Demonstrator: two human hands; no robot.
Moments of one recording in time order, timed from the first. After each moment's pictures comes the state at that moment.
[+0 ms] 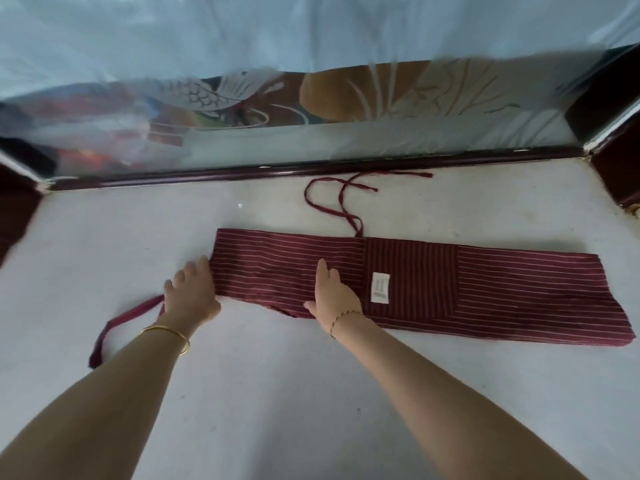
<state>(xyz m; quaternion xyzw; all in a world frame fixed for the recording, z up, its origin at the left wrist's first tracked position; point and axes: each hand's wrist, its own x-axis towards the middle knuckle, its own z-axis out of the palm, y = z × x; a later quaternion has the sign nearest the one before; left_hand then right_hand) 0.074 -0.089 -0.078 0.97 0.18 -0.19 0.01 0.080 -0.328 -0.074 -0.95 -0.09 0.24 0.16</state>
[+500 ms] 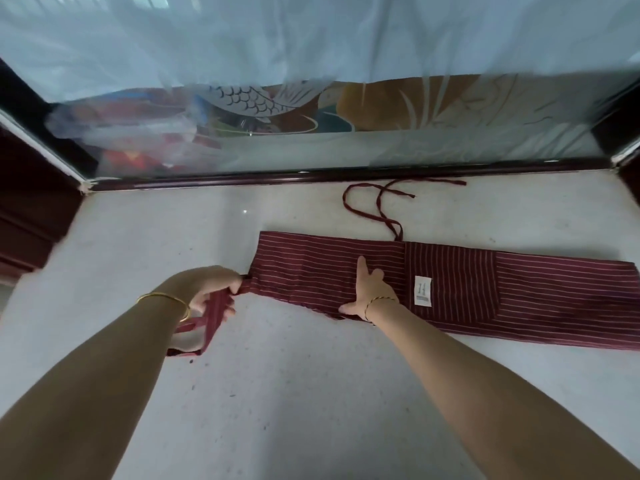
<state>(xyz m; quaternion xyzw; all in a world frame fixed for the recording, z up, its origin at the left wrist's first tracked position) 0.101 -0.031 -0.028 0.74 0.36 -0.42 0.39 0.097 -0.301 -0.074 -0.93 0.04 0.34 0.14</state>
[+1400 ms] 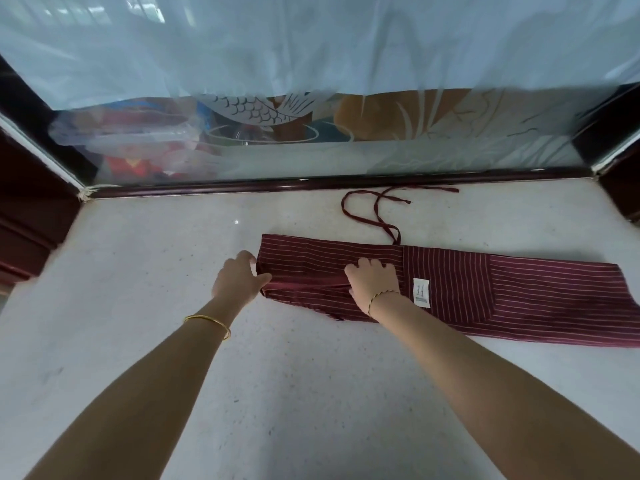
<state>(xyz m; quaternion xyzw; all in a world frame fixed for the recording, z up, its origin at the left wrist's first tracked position) 0.093 -0.063 -0.051 0.94 0.20 -0.16 0.25 0.100 -0.295 -0.045 -0.97 -0.14 0.18 -0.05</state>
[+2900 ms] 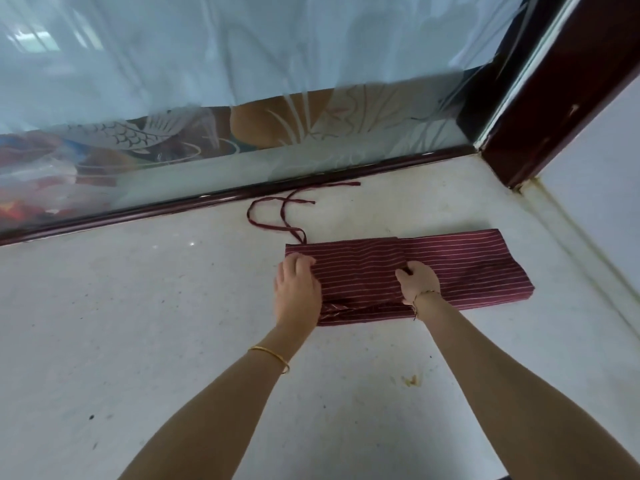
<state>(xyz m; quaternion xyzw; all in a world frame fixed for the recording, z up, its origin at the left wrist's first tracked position) 0.068 -0.314 -0.052 0.95 -0.04 0.04 0.30 0.072 -0.521 -0.053 -0.83 0.35 0.13 0.43</state>
